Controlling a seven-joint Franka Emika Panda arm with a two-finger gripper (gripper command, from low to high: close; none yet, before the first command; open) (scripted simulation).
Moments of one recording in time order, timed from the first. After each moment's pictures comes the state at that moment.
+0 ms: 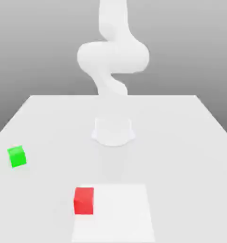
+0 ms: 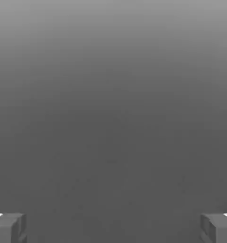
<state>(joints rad) -0.04 -0.73 0.02 -2.33 0.01 2.34 0.90</state>
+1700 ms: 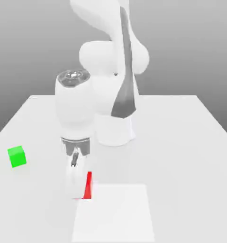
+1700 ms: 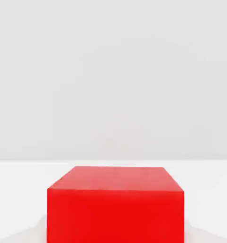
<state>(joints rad) -0.46 0.02 0.06 -2.73 -0.03 2.76 2.09</state>
